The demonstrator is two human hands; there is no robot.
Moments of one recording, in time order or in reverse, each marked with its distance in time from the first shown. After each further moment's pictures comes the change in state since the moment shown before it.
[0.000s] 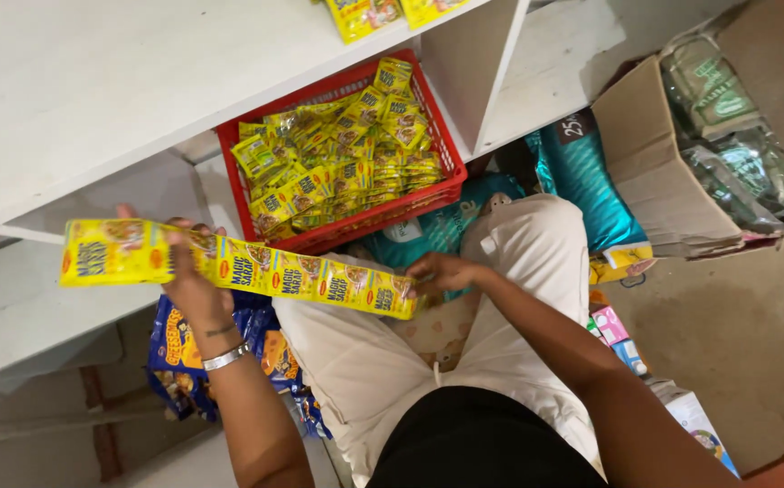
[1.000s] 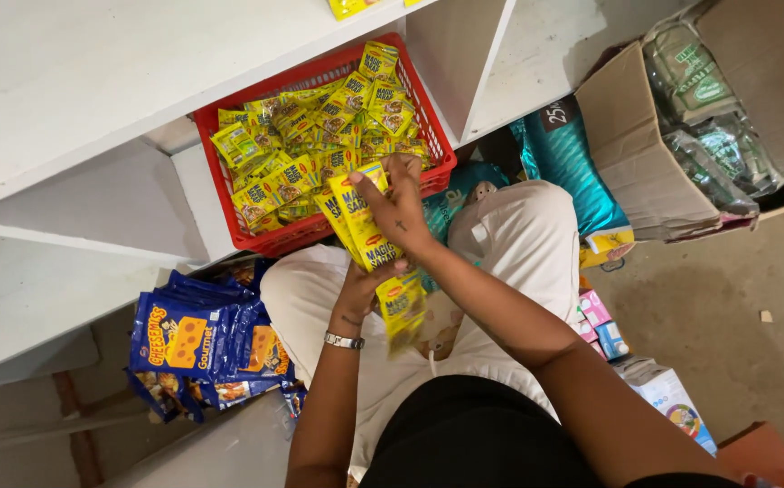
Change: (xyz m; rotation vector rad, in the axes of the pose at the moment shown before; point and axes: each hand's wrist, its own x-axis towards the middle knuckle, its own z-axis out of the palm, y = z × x) left_hand -0.131 -0.209 0.029 -0.203 -0.610 -0.690; right_hand 0.071 -0.142 0.004 -0.260 1.355 -0.270
